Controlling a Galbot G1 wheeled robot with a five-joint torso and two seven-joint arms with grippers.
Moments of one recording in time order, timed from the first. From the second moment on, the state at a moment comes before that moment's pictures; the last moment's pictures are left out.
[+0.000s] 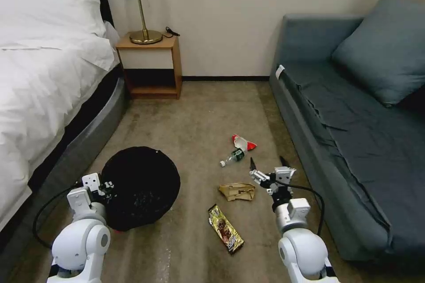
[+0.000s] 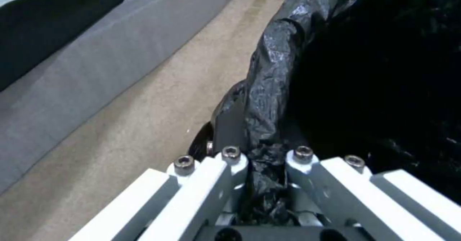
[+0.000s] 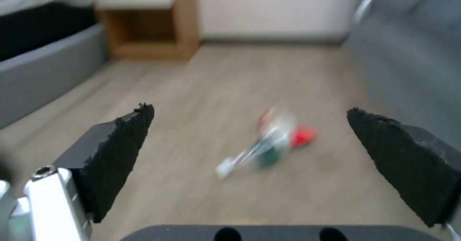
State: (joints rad) left arm 1.40 -1.41 -0.73 -2.09 -0.37 0.65 -0.32; right arm -1.37 1.37 0.31 1.90 0.22 -0.19 0.07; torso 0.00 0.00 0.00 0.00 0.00
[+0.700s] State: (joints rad) left arm 1.42 -1.45 -0.76 -2.08 -0.33 0.63 -0.31; right arm -1.15 1.14 -0.06 1.43 0.54 -0.24 -0.03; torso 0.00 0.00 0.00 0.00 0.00
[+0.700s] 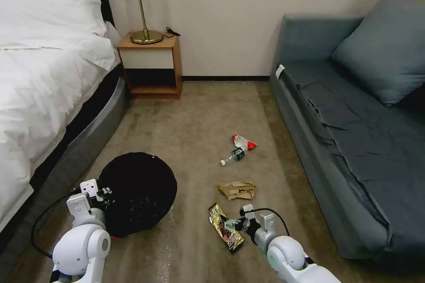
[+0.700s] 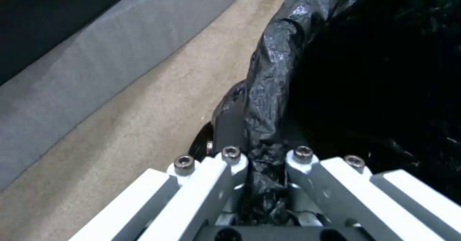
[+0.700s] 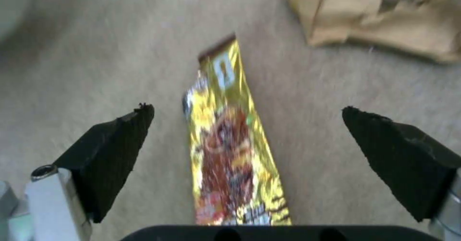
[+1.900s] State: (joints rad) left arm 1.43 -1.45 -0.79 -2.08 -0.33 0.63 -0.31; right arm -1.08 1.18 -0.19 1.20 0.47 -0.09 -0.05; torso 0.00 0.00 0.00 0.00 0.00
